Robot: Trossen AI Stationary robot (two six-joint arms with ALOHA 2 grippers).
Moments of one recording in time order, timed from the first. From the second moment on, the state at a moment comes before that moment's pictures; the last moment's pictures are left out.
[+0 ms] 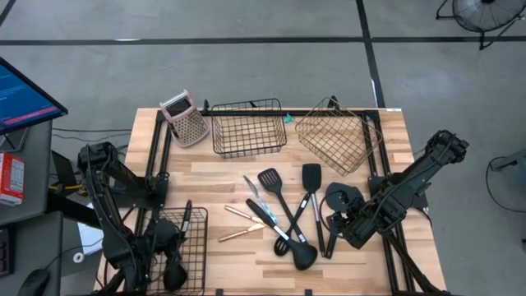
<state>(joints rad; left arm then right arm) -1.29 1.51 0.91 -1.03 -0.72 -2.05 0.74 1.36 1.15 -1.21 0.27 1.93</state>
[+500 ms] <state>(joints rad) -1.26 1.23 0.91 -1.03 -0.70 -1.97 0.74 1.36 1.15 -1.21 0.27 1.93</state>
